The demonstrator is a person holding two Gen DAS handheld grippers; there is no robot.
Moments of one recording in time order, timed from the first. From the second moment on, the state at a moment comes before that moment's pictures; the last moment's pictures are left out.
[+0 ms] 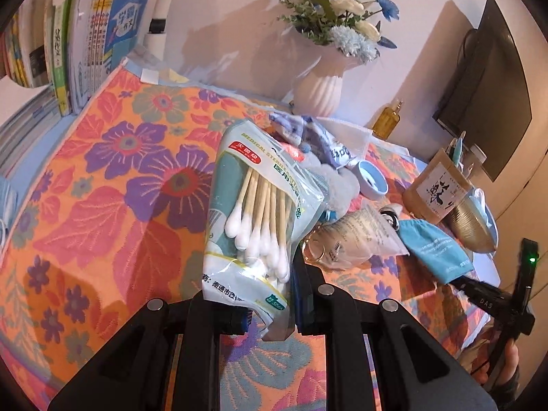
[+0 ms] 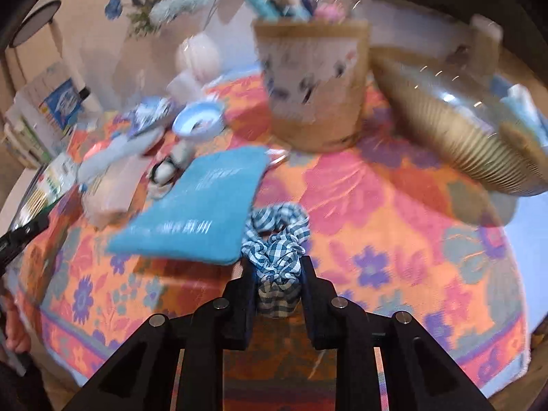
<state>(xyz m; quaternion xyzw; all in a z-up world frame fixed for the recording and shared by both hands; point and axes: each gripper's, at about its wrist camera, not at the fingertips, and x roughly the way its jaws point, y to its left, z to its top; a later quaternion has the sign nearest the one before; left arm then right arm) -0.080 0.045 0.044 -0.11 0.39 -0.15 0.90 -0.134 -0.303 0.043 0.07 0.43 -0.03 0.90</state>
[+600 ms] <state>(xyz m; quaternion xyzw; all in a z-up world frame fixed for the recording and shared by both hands) -0.085 0.035 0.054 -0.10 0.38 -0.17 0.90 -0.160 -0.297 0.079 0.04 0.42 0.02 0.91</state>
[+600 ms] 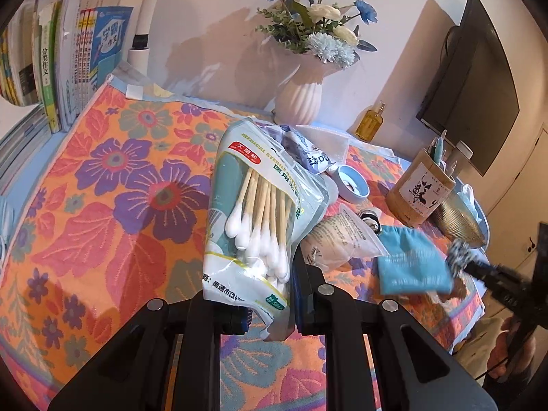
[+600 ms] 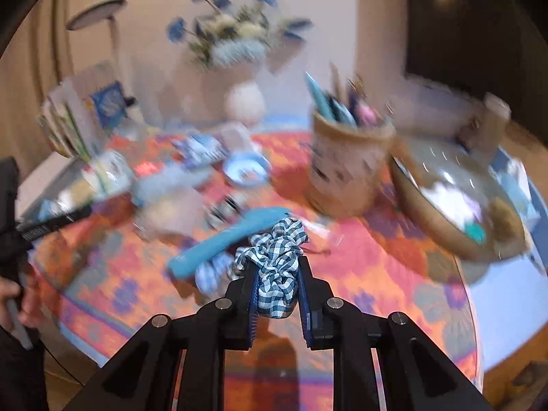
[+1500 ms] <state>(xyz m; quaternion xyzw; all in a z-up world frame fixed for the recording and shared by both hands) -0.085 0.009 0.060 -0.07 0.39 -0.19 0.90 -0.139 -0.321 0.025 0.21 0.48 0.11 0.84</state>
